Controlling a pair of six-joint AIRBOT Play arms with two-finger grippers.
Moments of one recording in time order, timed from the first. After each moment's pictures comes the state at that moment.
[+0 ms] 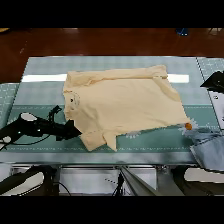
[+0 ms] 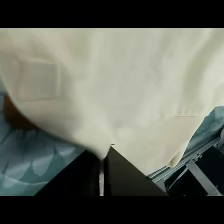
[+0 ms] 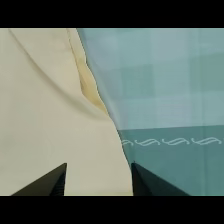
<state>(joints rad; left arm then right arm) 0.07 -1.23 0.40 0.64 -1.06 -1.26 -0.55 -1.48 1.47 -1.14 1.44 1.23</state>
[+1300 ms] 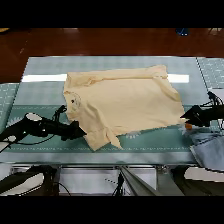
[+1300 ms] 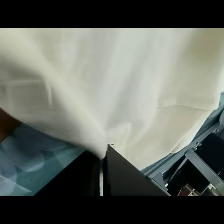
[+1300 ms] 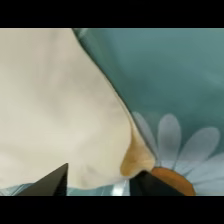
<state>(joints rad) 0.01 -1.26 0.40 0.55 -1.07 -1.15 -0.64 -1.48 0.91 -1.07 1.29 1.18</state>
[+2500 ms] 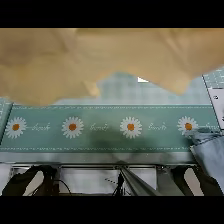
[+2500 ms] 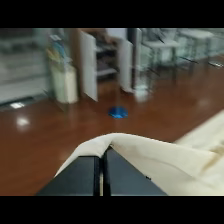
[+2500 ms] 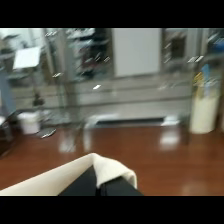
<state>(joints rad) 0.19 -0.78 1.94 0.80 -1.20 -1.27 -0.52 -0.74 1.73 -0.80 1.03 1.30</state>
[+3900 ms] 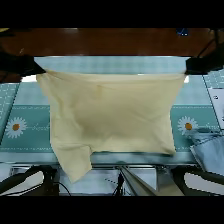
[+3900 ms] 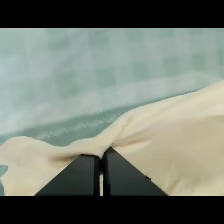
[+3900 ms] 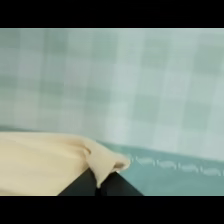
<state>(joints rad) 0.15 -1.24 1.44 1.04 -1.36 -1.31 -0.08 -1.38 1.58 -1.41 1.38 1.44</state>
